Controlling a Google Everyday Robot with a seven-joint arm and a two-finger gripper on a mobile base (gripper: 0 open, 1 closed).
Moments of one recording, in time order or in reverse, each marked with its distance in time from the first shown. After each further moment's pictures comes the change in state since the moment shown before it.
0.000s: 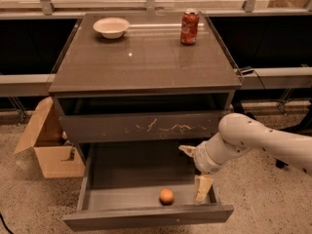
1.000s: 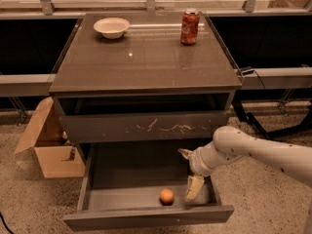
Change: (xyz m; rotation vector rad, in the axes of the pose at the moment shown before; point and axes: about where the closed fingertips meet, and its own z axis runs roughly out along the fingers) arm 0.043 -0.034 0.075 0.055 -0.054 0.089
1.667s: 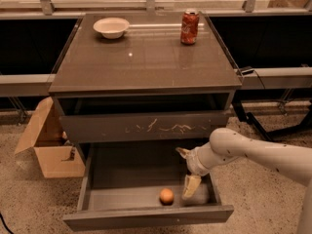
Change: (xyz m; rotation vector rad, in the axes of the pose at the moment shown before) arm 0.002 -0.010 0.013 0.030 0.007 -0.023
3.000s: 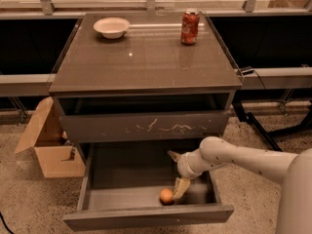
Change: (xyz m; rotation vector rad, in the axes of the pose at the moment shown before) arm 0.001 -0.016 0.065 0.035 -0.055 -0.040
